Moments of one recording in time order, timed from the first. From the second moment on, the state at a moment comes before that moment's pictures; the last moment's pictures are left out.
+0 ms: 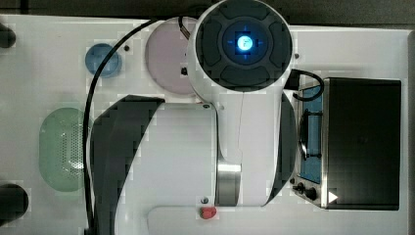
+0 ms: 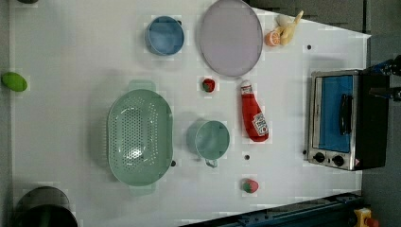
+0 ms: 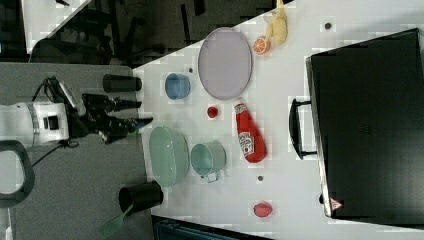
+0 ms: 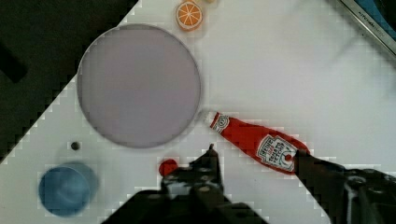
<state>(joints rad) -0.03 -0.02 0.02 -1.76 0.01 0.19 0.06</state>
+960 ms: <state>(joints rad) -0.12 -0.18 0.11 -2.01 0.01 0.21 0.00</state>
